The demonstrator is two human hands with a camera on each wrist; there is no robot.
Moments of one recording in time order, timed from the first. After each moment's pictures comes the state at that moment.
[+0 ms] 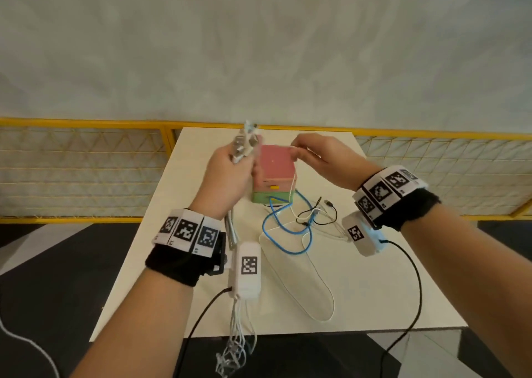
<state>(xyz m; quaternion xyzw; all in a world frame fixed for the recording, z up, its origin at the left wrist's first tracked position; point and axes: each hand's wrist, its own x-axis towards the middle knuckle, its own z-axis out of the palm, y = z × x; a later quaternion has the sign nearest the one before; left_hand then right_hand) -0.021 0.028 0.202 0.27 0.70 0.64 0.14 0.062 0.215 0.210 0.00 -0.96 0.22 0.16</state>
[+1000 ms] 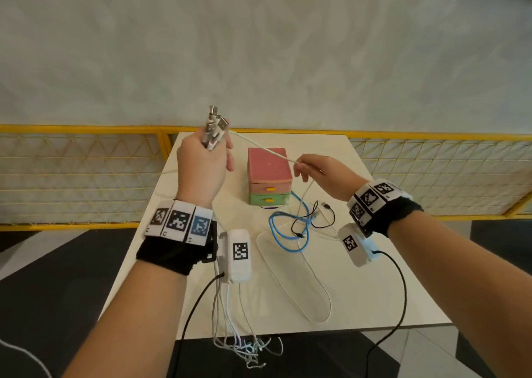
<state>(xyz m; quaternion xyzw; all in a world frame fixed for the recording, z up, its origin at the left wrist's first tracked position) -0.041 0.018 0.212 0.22 0.74 0.63 -0.02 0.071 0.234 0.173 -0.08 -0.96 0.26 0.11</state>
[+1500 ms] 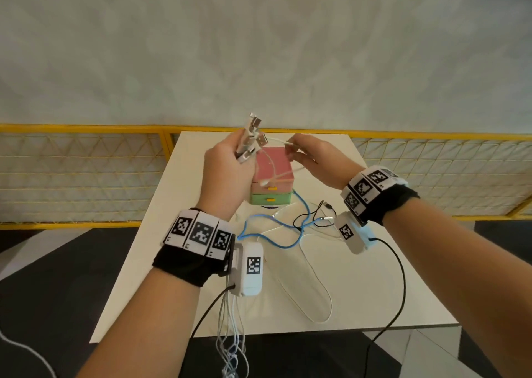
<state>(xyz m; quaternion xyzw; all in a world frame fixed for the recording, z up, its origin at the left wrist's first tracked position) -0.012 0.028 0.206 0.33 0.72 0.61 -0.01 0.055 0.222 0.195 -0.02 -0.95 0.24 0.17</state>
